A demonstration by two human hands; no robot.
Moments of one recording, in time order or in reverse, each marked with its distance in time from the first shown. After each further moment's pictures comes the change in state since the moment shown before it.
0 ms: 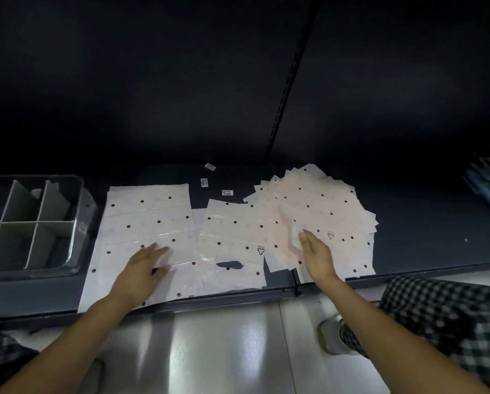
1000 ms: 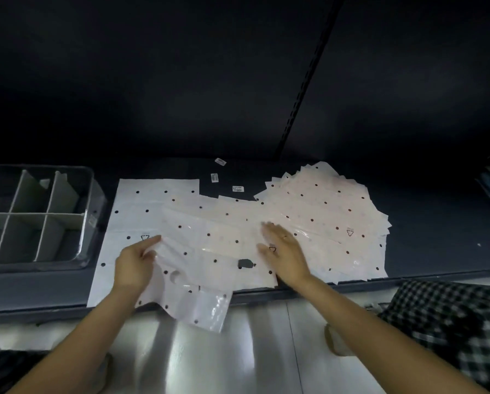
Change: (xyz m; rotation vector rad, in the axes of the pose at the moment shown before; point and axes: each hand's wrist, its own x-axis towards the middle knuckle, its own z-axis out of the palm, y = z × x) left_hand -0.001 0.005 -0.013 -0.492 0.340 -0.312; right_hand -0.003 -0.027 0.065 -0.432 -0.225 -0.312
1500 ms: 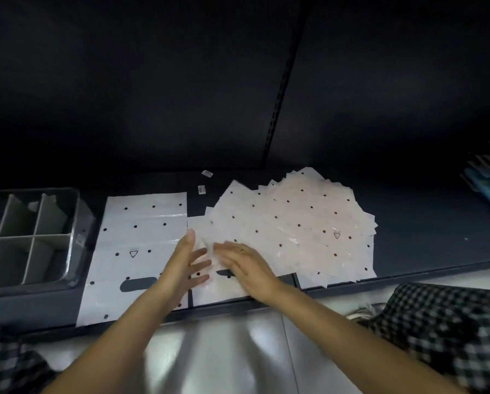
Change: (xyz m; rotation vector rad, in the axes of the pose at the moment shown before) left_hand -0.039 0.066 0.047 -0.593 -0.579 -0.130; right_hand -0.010 -0.055 -0.006 0.187 -0.136 -0.323
